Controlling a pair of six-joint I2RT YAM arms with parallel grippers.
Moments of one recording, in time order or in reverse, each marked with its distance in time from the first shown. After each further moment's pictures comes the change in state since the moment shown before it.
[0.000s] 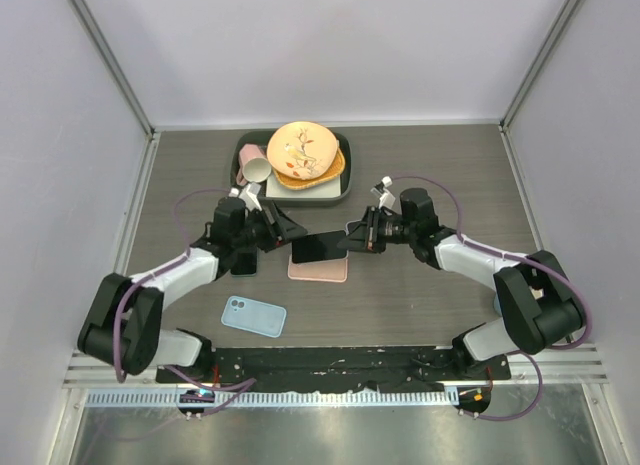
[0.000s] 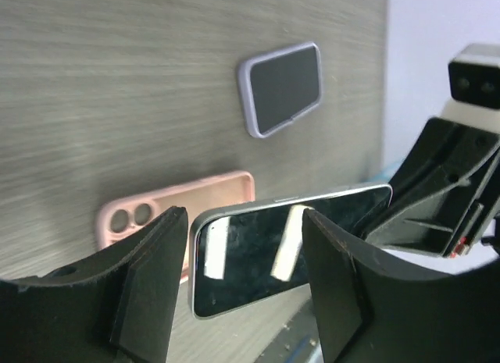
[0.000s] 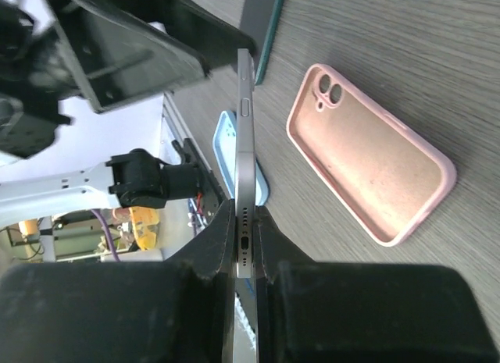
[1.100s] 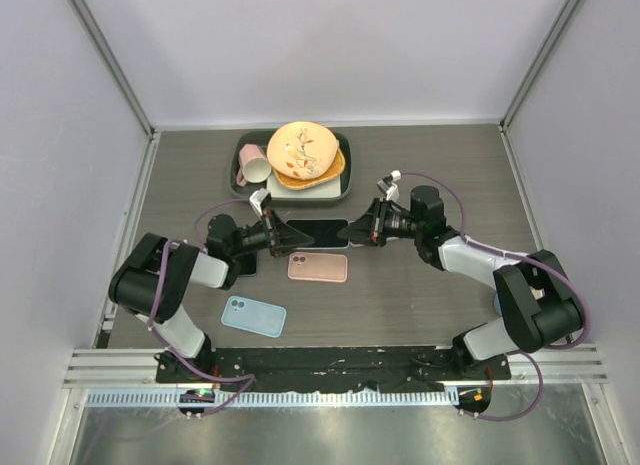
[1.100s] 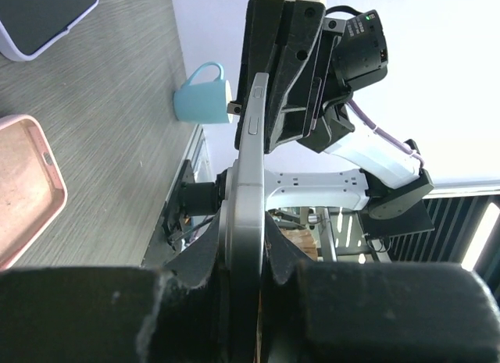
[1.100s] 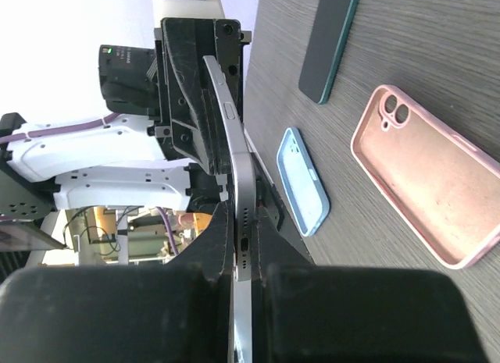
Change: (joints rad) left arm 0.030 0.283 -0.146 0.952 0.455 -0.588; right arm -0.037 -0.005 -0.035 0.190 -0.081 0.216
